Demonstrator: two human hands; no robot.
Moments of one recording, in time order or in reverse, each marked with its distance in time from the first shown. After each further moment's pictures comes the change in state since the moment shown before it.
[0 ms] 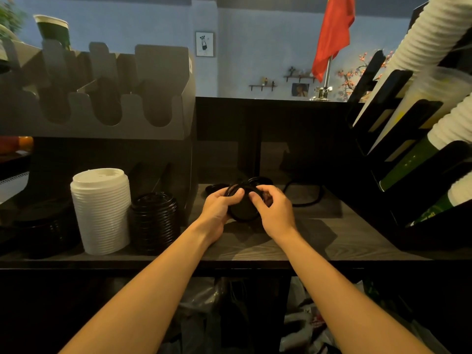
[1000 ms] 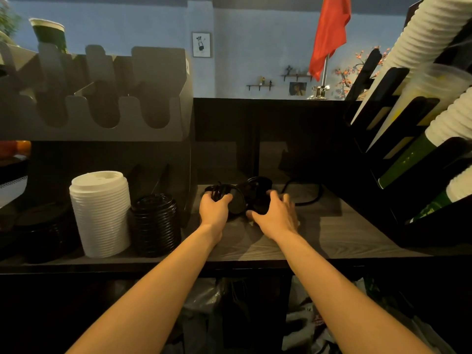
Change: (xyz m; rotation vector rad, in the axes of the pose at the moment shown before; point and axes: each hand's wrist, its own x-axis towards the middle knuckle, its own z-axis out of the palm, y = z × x) left_hand 0.022 -0.020 -0.003 0.136 0.394 0.048; right_hand 0.000 -0.001 -0.002 -0.589 -0.140 0.245
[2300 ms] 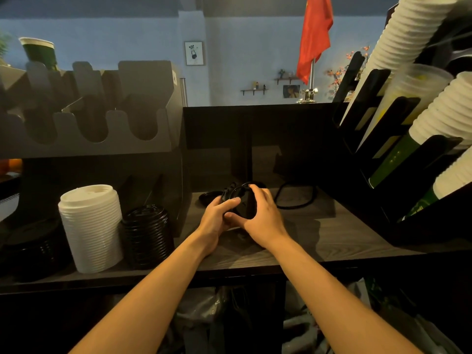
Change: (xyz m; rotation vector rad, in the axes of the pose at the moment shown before) left_hand -0.022 0.015 0.000 -0.058 -0.415 -0.067; right_hand -0.009 -0.008 -0.004 0.313 0.020 -0.284
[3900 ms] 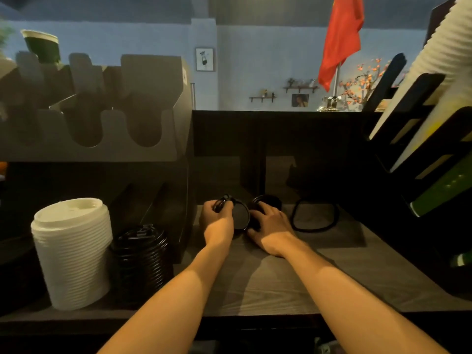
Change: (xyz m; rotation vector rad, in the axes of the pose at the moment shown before) left_hand 0.087 -0.005 -0.005 0.130 0.702 0.011; right_hand 0.087 0.042 0.037 -0.539 -0.322 -0.018
